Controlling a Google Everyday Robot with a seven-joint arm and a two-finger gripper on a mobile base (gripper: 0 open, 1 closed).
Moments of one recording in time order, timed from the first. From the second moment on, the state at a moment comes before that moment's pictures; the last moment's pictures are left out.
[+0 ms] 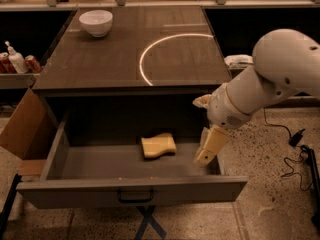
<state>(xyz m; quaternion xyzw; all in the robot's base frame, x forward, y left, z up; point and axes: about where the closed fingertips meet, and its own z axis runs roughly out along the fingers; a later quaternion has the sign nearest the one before) 0.476 -0.101 0.794 -0.64 0.72 0.16 0.22</state>
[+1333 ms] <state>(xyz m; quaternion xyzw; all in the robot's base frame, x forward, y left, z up) 0.523 -0.048 0.718 -0.65 0.70 0.18 0.24</state>
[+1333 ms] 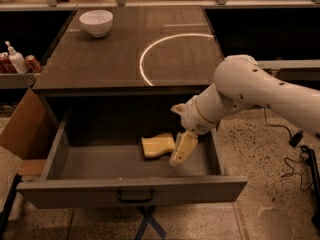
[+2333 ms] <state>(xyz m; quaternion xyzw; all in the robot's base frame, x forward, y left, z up) 0.555 -0.015 0.658 -0.67 0.67 0.19 0.26</state>
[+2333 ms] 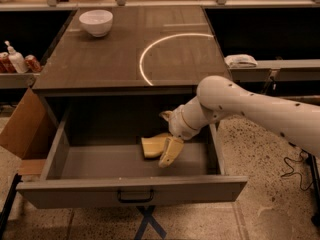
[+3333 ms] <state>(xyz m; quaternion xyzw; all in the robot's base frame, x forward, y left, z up) 0.566 -0.002 0.608 -0.68 0.66 0.19 0.25</state>
